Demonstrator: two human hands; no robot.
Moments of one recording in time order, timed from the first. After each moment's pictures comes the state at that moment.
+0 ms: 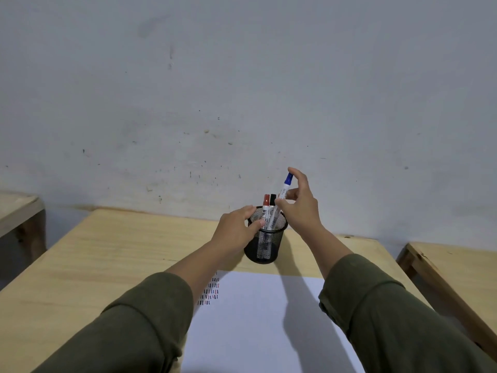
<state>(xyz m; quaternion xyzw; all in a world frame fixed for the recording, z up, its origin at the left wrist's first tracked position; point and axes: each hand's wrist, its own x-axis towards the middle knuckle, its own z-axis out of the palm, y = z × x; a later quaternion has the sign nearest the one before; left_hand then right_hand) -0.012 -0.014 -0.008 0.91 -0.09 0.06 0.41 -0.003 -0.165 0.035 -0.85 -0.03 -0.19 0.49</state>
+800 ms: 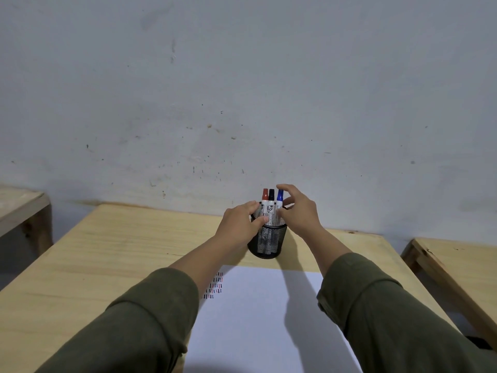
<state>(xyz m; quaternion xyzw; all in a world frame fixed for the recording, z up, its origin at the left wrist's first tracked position) -0.010 -0.015 -0.010 0.92 -0.09 0.05 0.39 0.003 -0.166 0.016 -0.90 -0.01 -0.12 0.41</state>
